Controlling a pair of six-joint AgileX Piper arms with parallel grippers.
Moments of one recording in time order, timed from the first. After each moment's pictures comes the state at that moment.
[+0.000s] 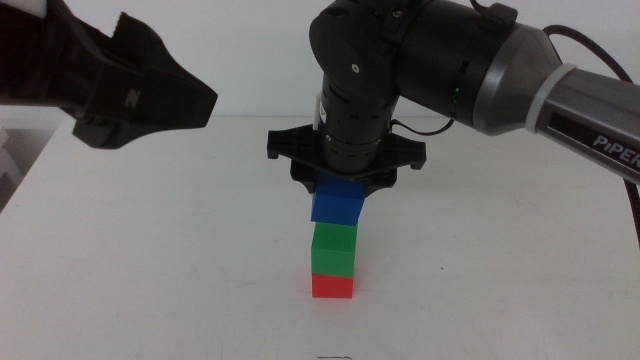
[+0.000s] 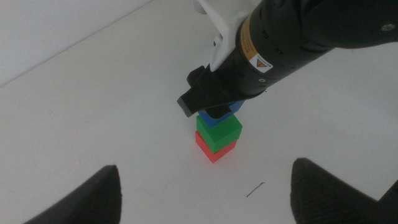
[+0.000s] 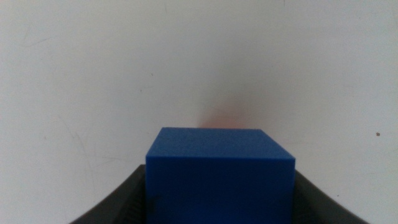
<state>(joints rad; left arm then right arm) -0.52 1.06 -1.44 -0.14 1.15 0.17 0.82 1.96 -1.89 -0.22 1.24 0.89</state>
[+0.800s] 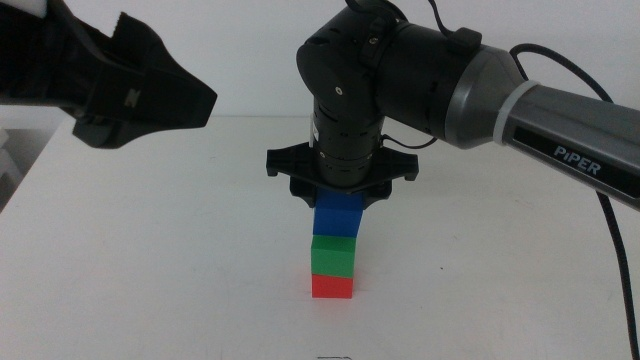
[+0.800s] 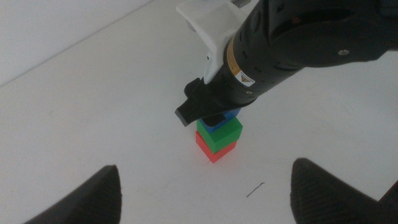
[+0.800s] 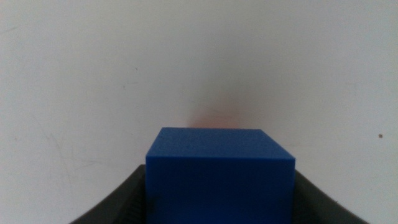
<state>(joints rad) -0.52 1.06 -1.44 -0.14 1.15 0.17 0.82 2.02 -1.89 -0.23 1.24 0.88</state>
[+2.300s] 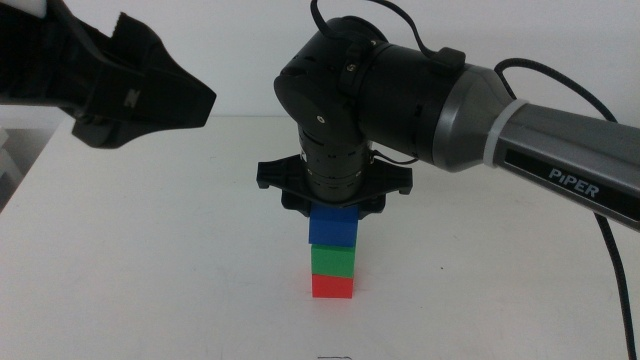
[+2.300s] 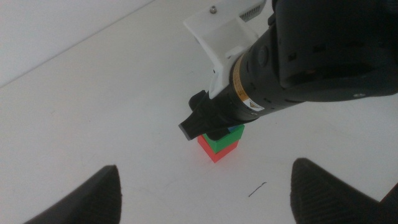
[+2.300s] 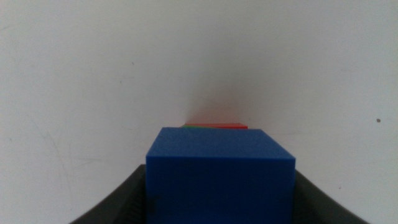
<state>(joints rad) -0.52 1.06 -1.44 -0.14 1.15 0.17 0.88 2.00 -1.85 -0.30 1.24 1.00</state>
